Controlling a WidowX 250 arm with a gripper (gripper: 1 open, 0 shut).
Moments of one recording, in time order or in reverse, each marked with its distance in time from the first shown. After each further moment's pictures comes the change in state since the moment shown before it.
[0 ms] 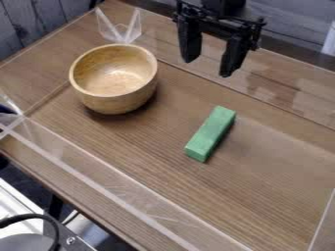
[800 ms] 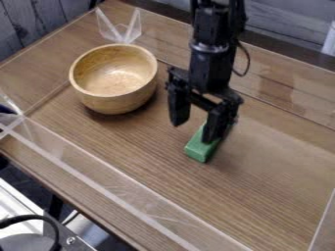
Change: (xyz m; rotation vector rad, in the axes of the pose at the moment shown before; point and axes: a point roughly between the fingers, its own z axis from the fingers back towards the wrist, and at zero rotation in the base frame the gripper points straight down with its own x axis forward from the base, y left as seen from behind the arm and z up) arm -0.028 -0.007 -0.079 -0.042 0.119 -0.117
